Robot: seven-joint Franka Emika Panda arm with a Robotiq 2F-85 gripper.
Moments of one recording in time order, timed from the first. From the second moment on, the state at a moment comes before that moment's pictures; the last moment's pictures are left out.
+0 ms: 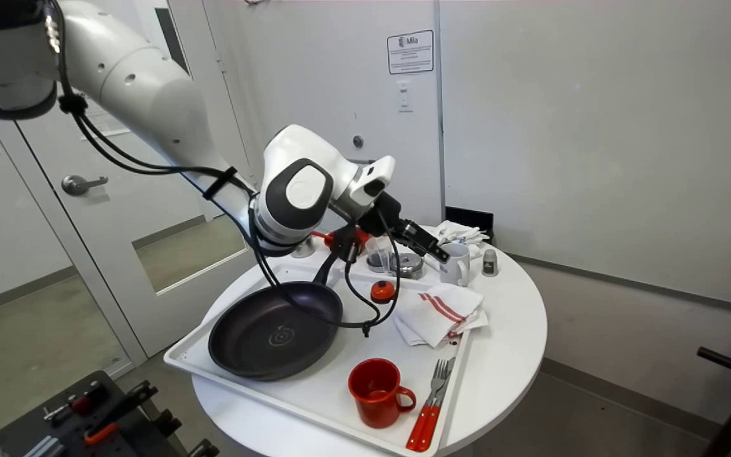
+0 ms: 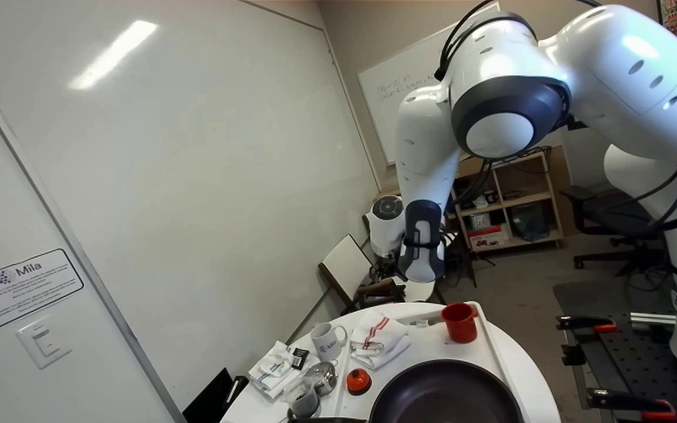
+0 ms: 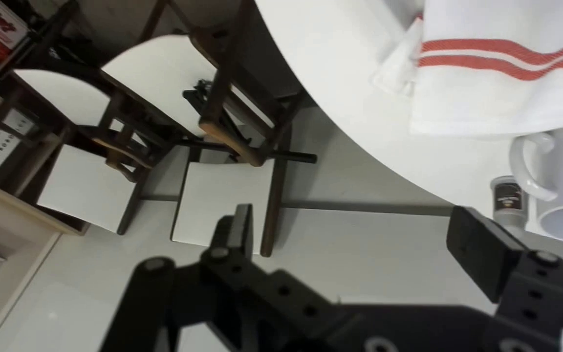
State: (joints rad) arm 0.64 0.75 -1.00 -2.22 -0.02 3.24 0.47
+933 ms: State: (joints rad) arm 1.18 0.58 -1.56 -2.40 0.04 2.84 0.21
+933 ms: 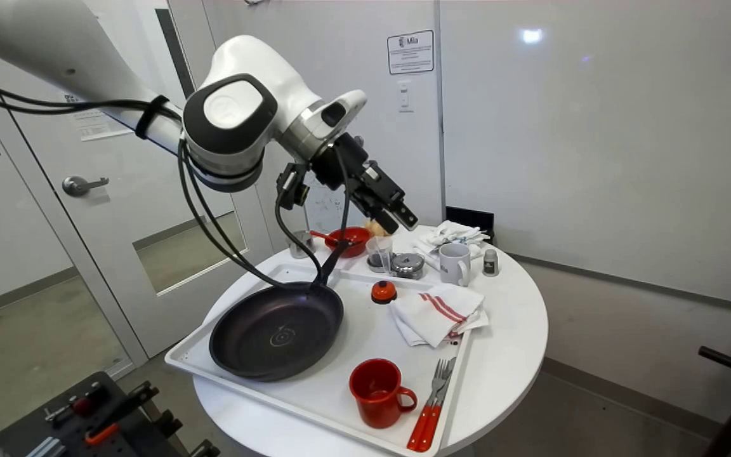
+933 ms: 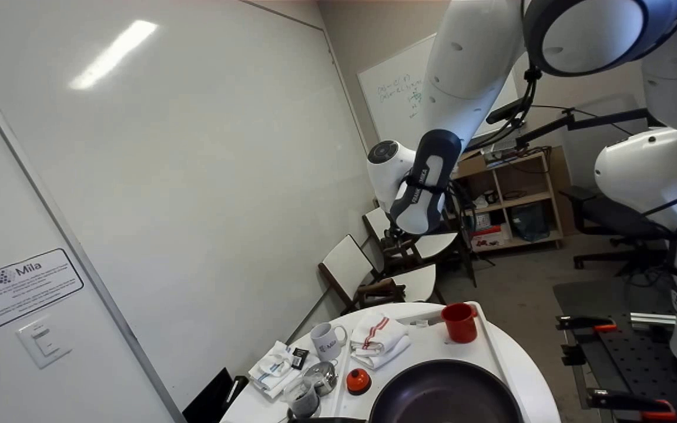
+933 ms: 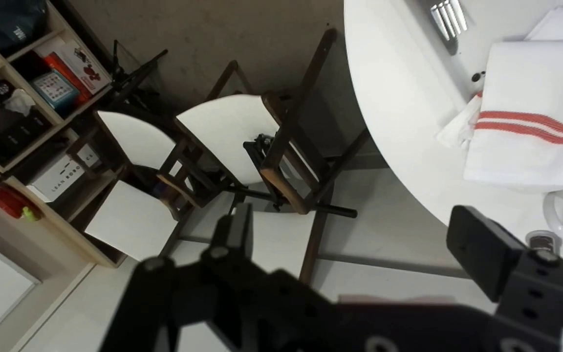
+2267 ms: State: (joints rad) arm 1.47 0.22 -1.71 -2.41 -0.02 2.62 -0.24
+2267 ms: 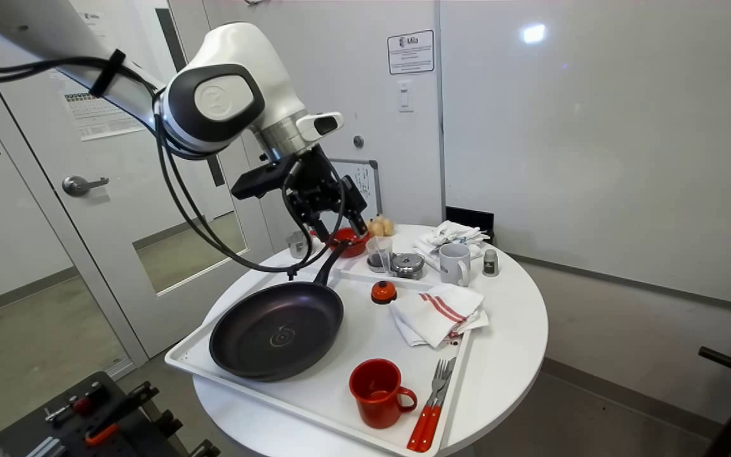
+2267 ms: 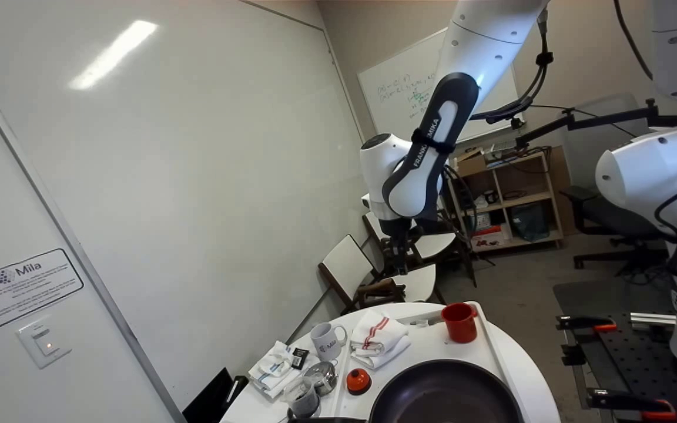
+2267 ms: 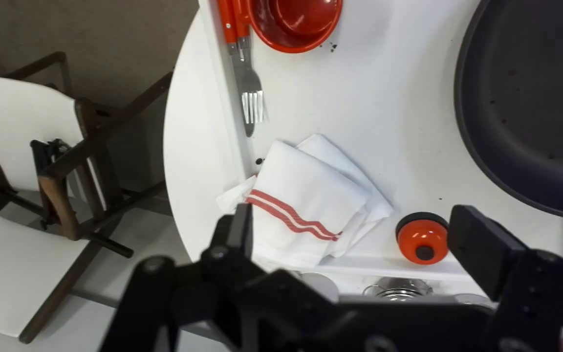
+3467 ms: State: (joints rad) arm 1.51 0.07 -1.76 -2.42 0.02 2.60 -0.34
